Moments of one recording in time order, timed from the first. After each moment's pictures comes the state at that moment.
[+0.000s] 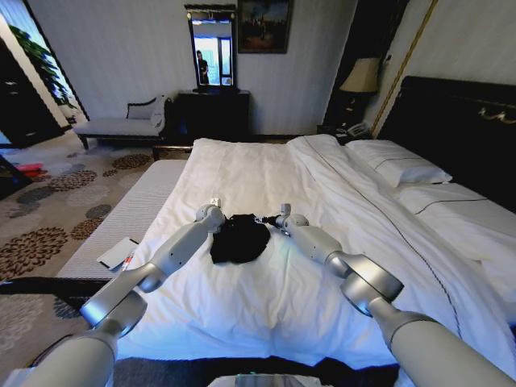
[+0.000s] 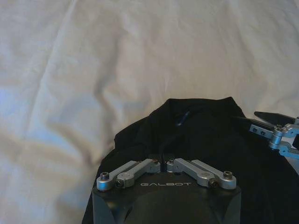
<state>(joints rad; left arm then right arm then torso) 0.22 -1.23 0.30 -1.09 -1.38 0.74 -0.56 -0.11 1.37 -0.38 0.50 1.02 -0.32 -0.29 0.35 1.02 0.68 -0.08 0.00</state>
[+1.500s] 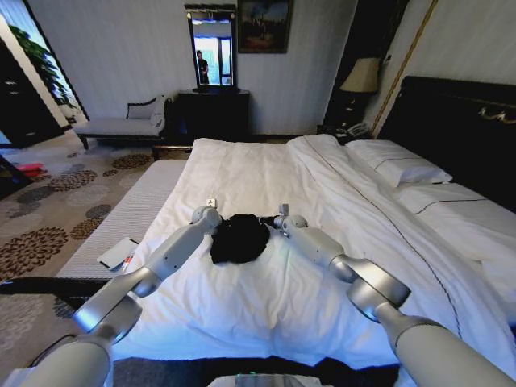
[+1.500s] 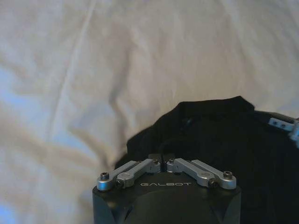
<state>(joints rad) 0.26 -1.18 0.25 -1.21 -1.37 0.74 -0.59 -0.16 1.26 -0.39 0.78 1.11 -0.35 -0.19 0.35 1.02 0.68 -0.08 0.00</state>
